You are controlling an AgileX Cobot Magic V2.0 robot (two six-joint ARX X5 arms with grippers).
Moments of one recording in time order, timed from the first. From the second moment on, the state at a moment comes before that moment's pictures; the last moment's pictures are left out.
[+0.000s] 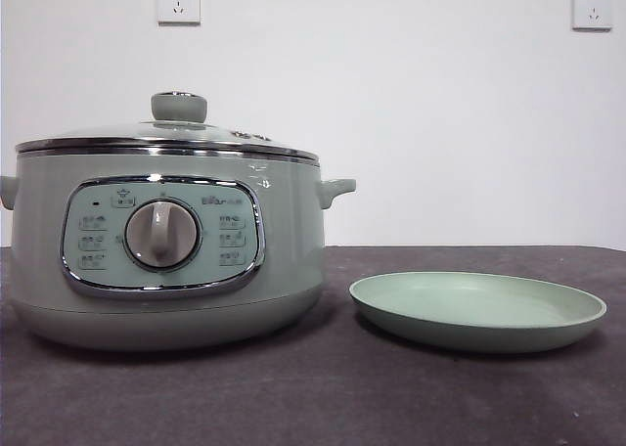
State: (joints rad) left arm 0.00 0.43 0.46 -0.29 0.29 -0.17; right arm 0.12 0.52 0.49 -0.22 -0.19 0.29
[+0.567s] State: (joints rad) left arm -0.01 0.85 0.84 -0.42 0.62 -0.07; right arm 0.12 0.98 0.89 -0.49 -0.63 0.10
